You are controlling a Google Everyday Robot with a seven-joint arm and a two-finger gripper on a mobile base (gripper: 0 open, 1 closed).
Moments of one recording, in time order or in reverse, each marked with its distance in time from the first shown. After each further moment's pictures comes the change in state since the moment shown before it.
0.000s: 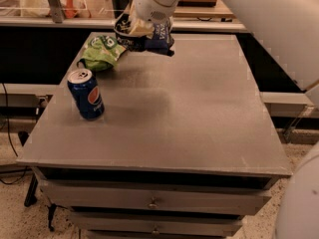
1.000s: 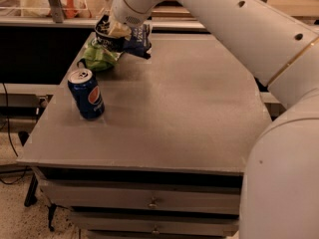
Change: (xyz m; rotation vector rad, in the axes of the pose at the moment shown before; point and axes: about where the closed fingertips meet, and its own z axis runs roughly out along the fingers) arm -0.036 -0.030 0.057 0.071 -0.060 0.031
